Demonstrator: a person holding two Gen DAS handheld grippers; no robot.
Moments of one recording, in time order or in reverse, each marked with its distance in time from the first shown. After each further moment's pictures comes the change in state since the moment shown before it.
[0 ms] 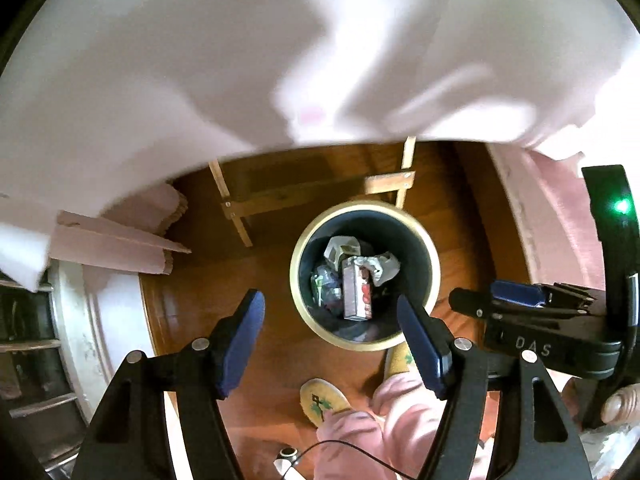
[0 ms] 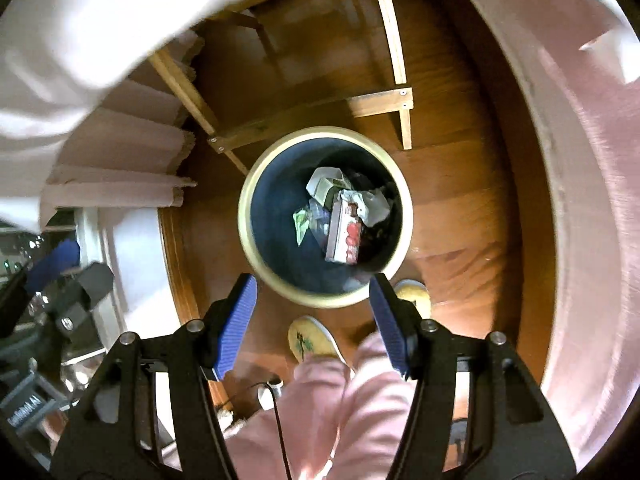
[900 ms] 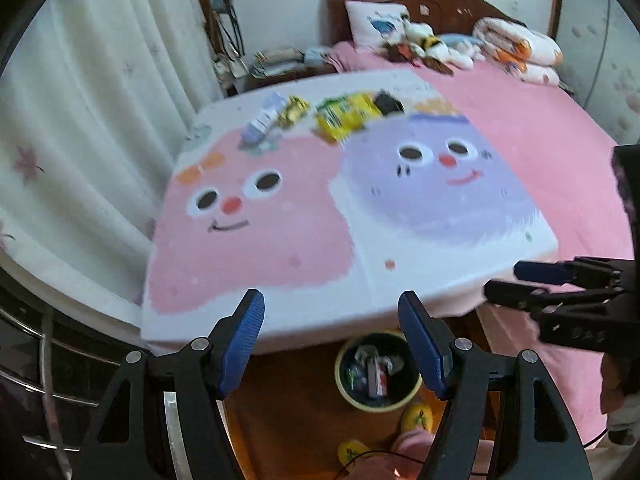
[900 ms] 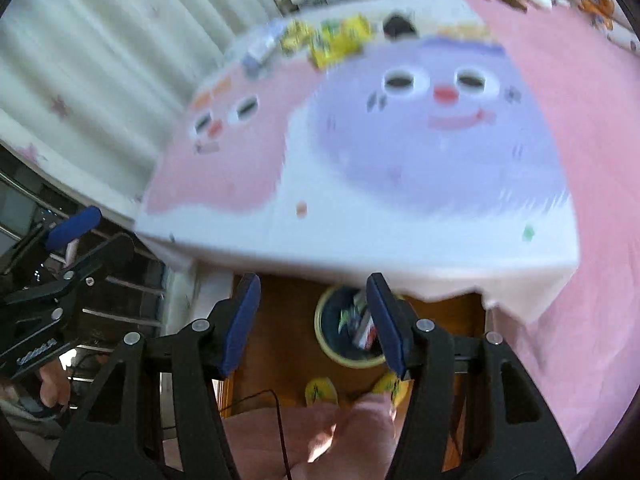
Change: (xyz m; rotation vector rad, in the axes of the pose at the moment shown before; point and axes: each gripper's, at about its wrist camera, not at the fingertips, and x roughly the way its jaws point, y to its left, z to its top) left arm -0.347 -0.016 0.093 0.035 -0.361 0.134; right arm -0.352 0.088 0.038 -0.273 -0.377 0.126
